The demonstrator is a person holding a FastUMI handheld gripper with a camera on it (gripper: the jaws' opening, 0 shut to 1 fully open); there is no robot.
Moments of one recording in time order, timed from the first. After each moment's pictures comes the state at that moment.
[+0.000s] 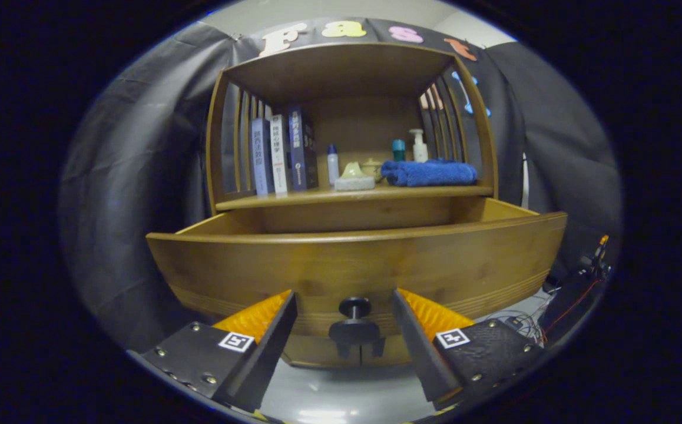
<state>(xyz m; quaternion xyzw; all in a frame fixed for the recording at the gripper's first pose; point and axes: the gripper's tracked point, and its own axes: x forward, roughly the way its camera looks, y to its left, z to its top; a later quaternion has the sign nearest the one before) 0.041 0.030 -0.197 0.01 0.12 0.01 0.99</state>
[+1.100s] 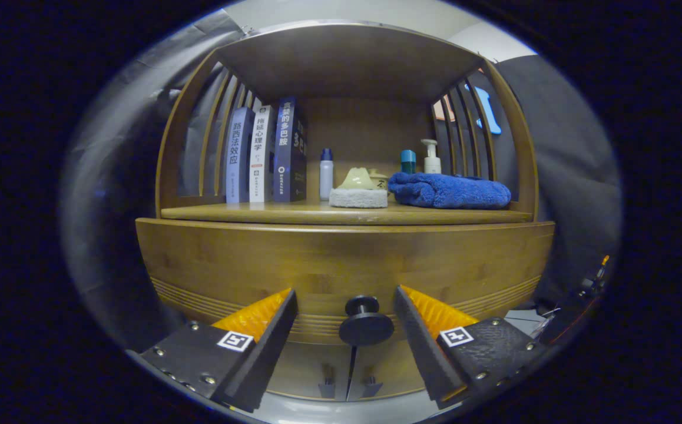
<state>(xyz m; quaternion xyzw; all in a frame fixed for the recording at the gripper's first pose) 0.187 0.042 -0.201 -0.01 0.08 -0.01 1.00</state>
